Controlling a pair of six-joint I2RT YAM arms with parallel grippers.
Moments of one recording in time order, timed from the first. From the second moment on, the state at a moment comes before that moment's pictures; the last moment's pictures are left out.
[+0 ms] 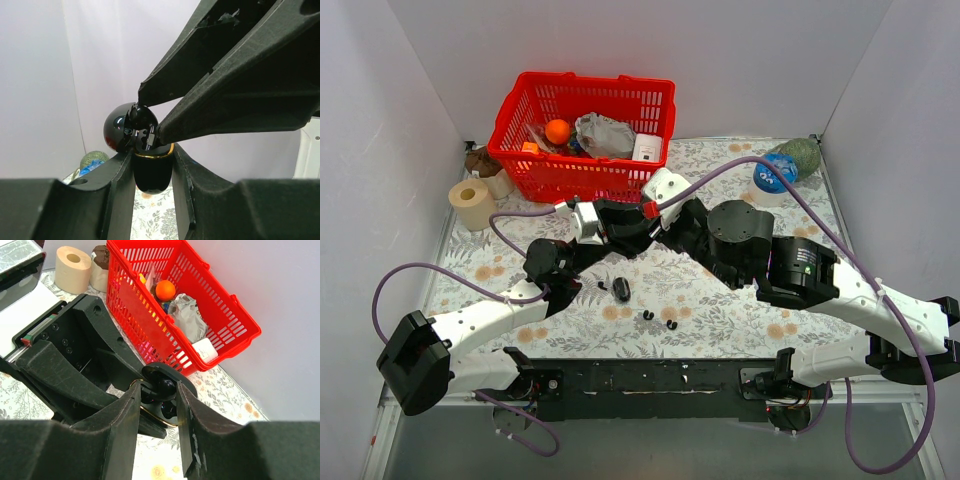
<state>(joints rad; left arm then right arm) -0.83 1.17 0.69 1.12 0.35 -0.21 1.35 1.22 1.62 -0.55 0.59 -0.32</state>
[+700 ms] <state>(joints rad) -0.82 1.17 0.68 1.12 0.35 -0.22 1.35 1.28 1.67 -0.55 0.58 -0.34</state>
